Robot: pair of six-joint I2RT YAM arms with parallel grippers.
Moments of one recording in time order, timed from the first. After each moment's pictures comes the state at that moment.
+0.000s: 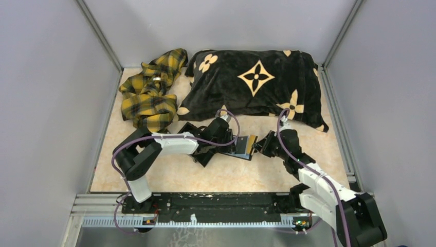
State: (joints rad) left arm -0.92 1.80 0.94 0.09 0.05 -0.80; right arm 0.36 0.89 0.26 0.08 -0.24 0.81
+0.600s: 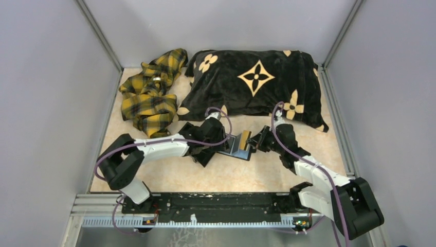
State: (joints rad) left arm -0.92 1.64 0.89 -0.05 -0.09 -0.83; right arm 0.38 1.03 0.31 0.21 -0.31 0.82
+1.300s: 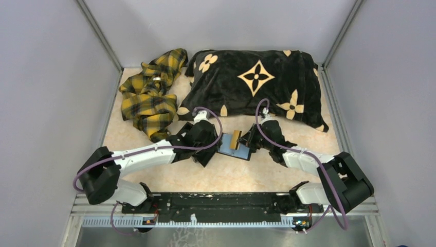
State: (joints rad) left arm -0.94 1.38 0.79 -0.12 -0.28 -0.87; right arm 0.52 1.28 0.41 0.33 -0.23 0.84
